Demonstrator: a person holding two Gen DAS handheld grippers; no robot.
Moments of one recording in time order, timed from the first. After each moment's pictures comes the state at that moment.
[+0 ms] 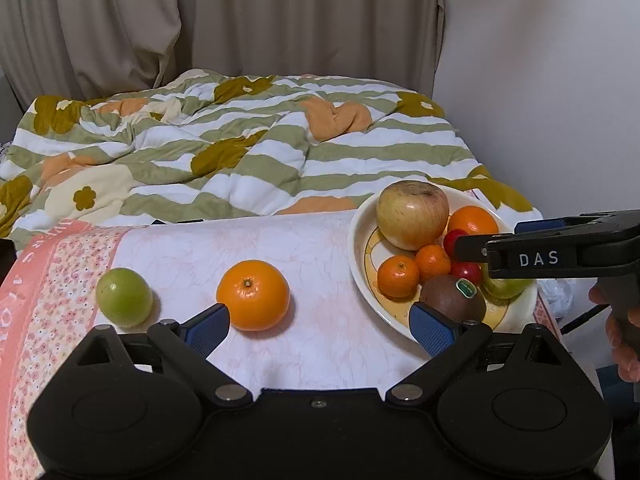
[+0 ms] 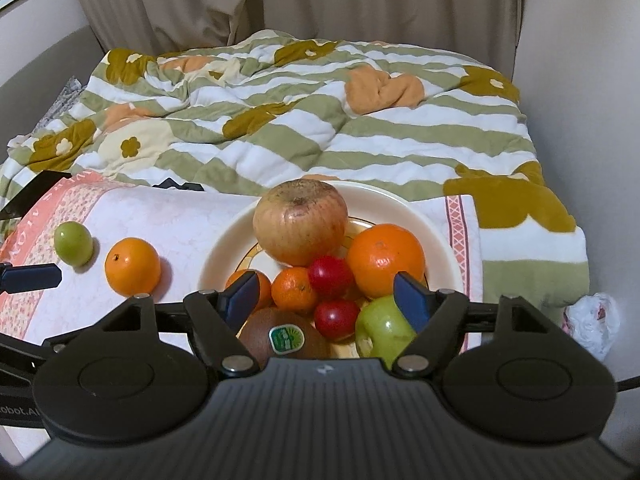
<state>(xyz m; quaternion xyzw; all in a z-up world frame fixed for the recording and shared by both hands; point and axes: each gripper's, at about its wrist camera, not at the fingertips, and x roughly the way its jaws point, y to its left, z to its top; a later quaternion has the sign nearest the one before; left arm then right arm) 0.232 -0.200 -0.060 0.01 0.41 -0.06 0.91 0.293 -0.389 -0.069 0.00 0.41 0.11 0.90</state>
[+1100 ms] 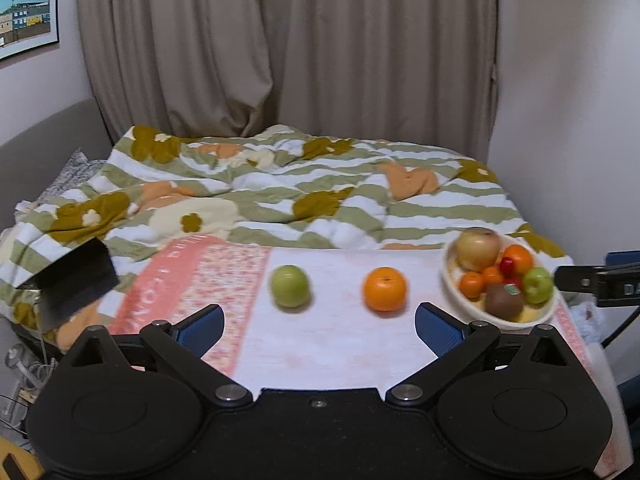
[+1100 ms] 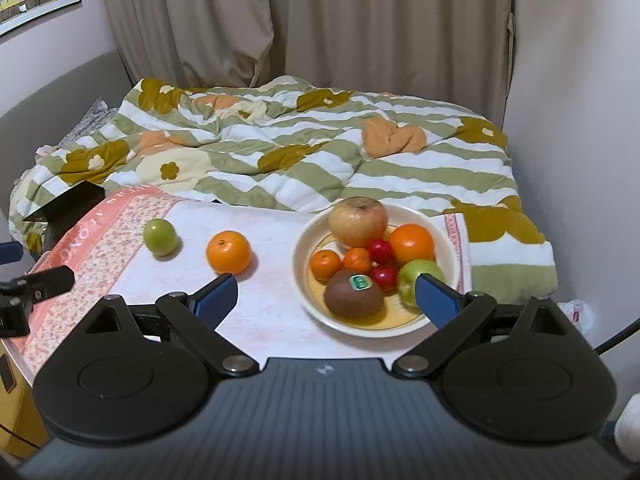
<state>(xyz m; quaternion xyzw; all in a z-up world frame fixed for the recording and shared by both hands) 0.106 -0.092 0.007 0.00 0.32 0.03 0.95 0.157 -0.343 0.009 -0.01 0.35 0.11 0.93</state>
